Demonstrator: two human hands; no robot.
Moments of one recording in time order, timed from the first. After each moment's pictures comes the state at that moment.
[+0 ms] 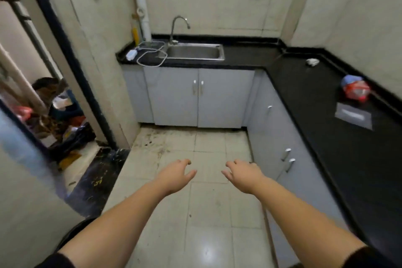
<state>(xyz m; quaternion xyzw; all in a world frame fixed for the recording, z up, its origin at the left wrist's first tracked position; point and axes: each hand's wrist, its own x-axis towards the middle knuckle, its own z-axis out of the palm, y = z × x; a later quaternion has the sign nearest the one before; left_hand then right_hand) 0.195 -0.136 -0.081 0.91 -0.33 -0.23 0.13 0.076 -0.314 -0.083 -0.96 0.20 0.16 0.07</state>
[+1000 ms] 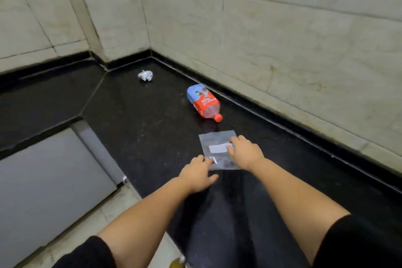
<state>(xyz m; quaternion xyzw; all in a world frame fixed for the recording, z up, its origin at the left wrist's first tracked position) 0.149 -0.870 -0.103 0.63 -0.73 -0.25 -0.01 -0.009 -0.930 -0.084 -0.77 0.62 0.01 0.12</state>
